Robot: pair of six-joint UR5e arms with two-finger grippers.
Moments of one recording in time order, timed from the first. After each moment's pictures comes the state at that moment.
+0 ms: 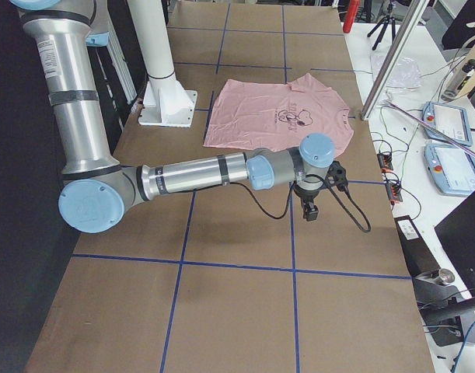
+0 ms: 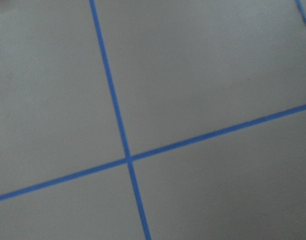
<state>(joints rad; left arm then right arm) -1.48 -1.65 -1.72 -1.82 -2.40 0.03 1.42 -1.35 1.56 -1.44 2.45 0.09</state>
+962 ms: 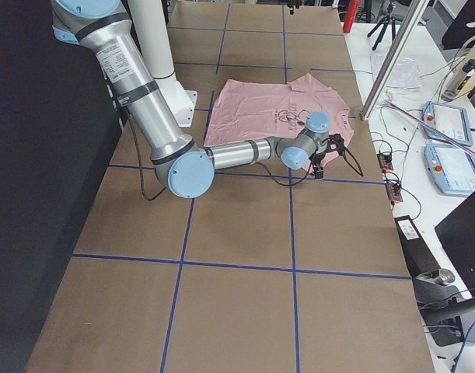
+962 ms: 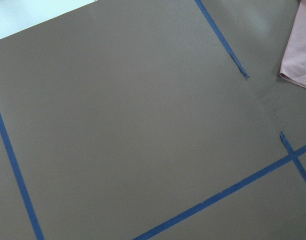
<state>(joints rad) -1.35 -1.80 -1.51 -2.03 -2.38 -0.22 1.00 -1.03 1.16 -0.90 2.14 0.75</state>
